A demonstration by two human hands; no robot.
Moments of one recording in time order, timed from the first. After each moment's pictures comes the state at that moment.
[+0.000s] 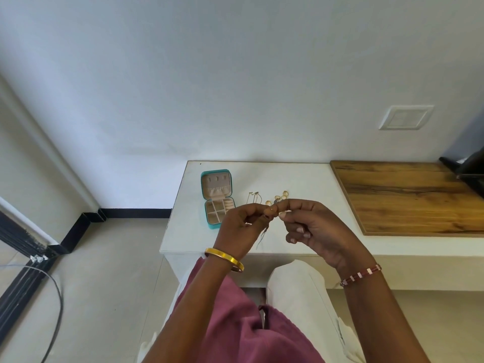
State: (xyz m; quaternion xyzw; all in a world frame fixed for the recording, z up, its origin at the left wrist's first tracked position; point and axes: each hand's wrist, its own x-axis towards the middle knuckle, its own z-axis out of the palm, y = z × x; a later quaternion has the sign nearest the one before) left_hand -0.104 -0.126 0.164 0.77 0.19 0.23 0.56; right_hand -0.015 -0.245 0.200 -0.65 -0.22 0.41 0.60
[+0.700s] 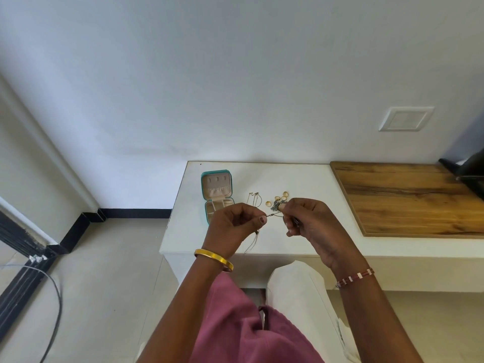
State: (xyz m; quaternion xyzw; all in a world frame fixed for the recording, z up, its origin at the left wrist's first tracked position) left_hand -0.114 -0.115 0.163 0.72 0.19 0.24 0.62; right_hand -0.016 -0.239 0.194 -0.70 -0.20 0.32 0.61
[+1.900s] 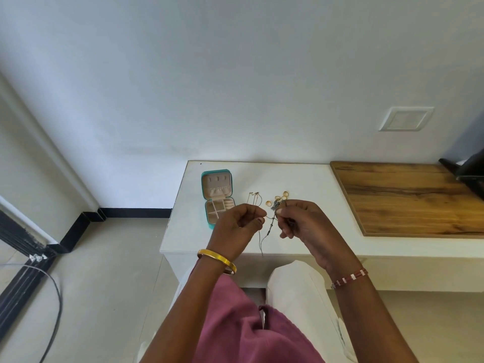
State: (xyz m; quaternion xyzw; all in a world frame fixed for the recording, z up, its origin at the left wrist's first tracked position) left_hand -0.111 -0.119 0.161 0.74 0.21 0.21 0.61; right_hand -0.021 -0.232 0.190 -0.69 -0.23 0.33 0.60
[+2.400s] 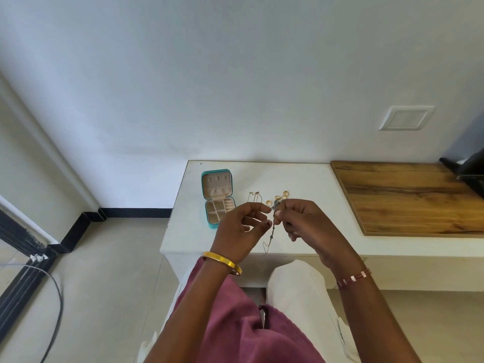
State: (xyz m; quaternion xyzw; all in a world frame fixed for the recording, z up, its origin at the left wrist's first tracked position) left_hand -0.109 -0.125 0.160 0.78 0.20 0.23 0.55; right_hand -0.021 -0.233 0.196 -0.75 -0.27 0.30 0.52
